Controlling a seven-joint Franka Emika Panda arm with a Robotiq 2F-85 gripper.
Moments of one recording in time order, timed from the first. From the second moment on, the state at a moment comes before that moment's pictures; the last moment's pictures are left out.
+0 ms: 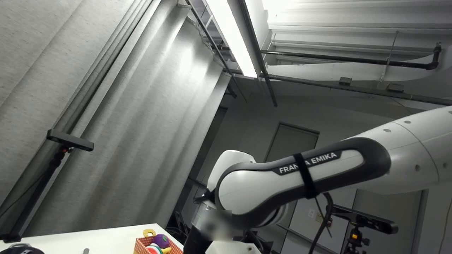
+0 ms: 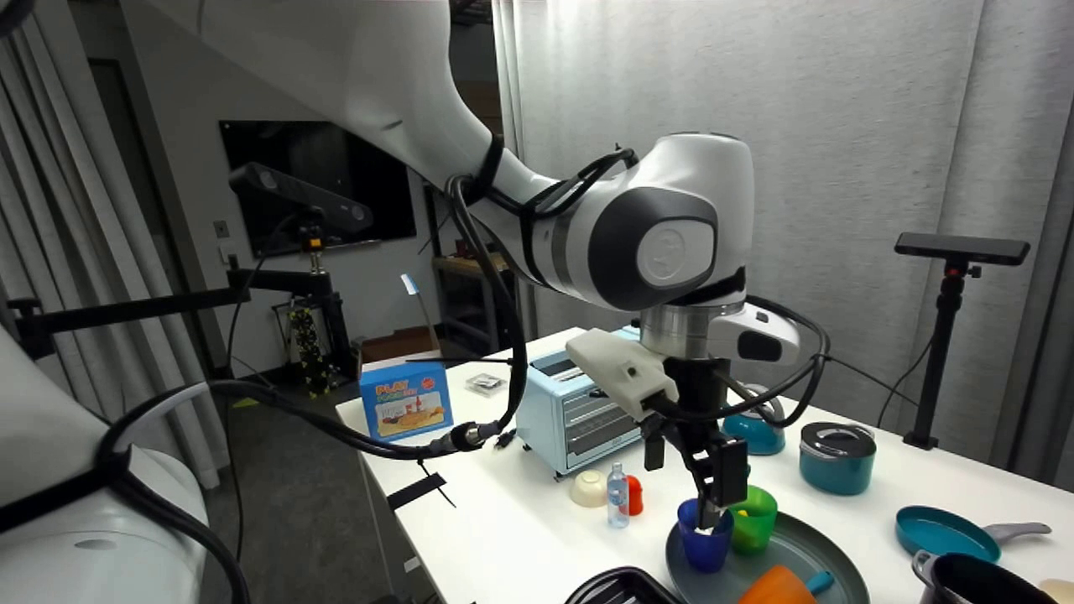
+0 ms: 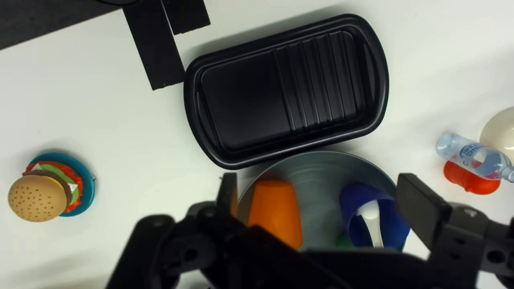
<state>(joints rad) -0.06 -0.23 -0.02 -2.49 0.02 2.24 0.21</state>
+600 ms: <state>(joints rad) -0.06 -0.04 -0.02 -2.38 0.02 2.30 0.20</state>
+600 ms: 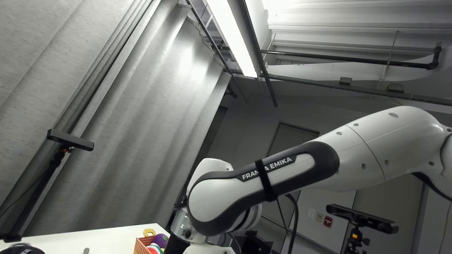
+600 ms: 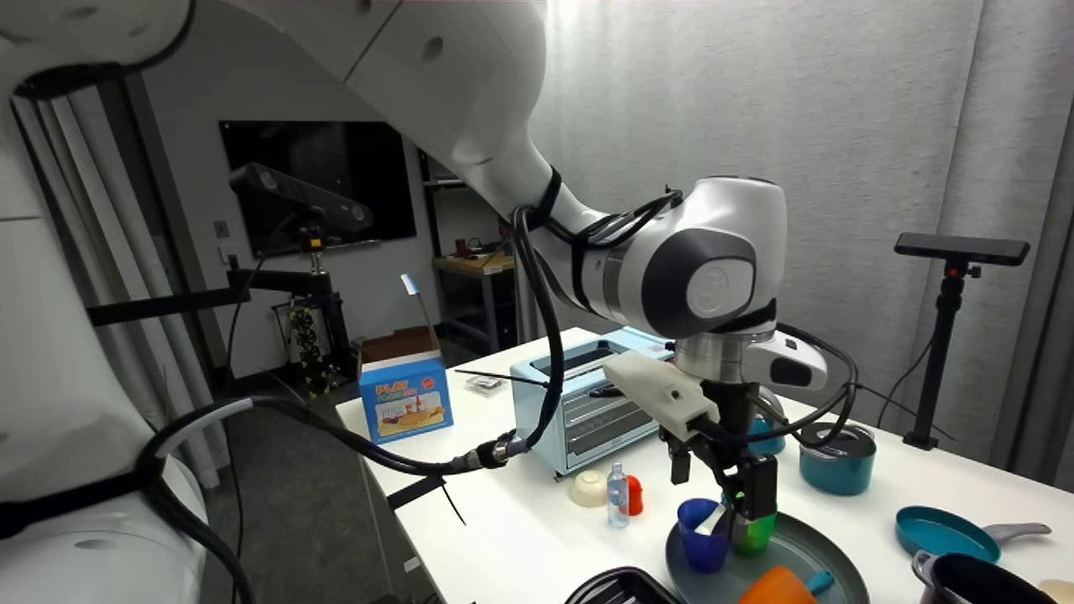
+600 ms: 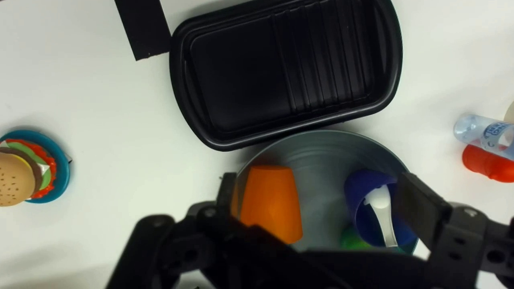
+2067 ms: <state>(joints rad) -0.07 0.26 -0.06 -2.22 0.03 2.45 0.07</state>
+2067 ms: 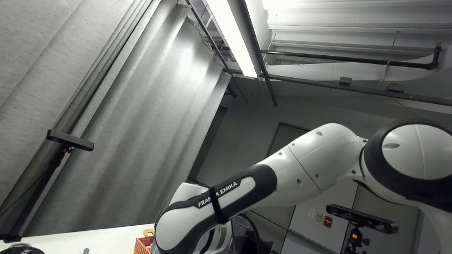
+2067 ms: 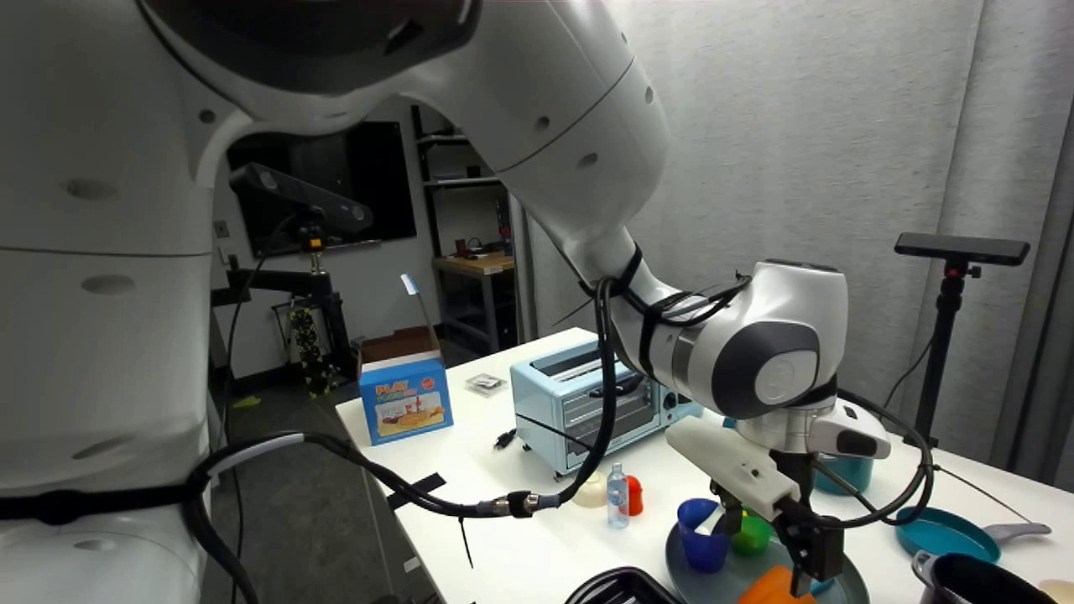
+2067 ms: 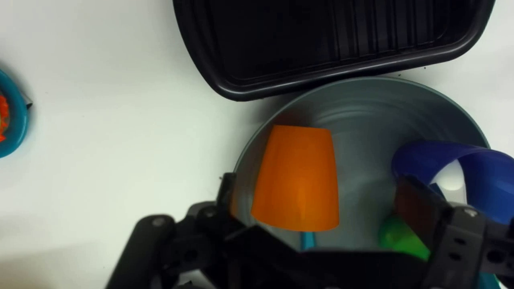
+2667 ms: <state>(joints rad) -0.08 0.40 -0.06 -2.10 0.05 2.45 0.04</state>
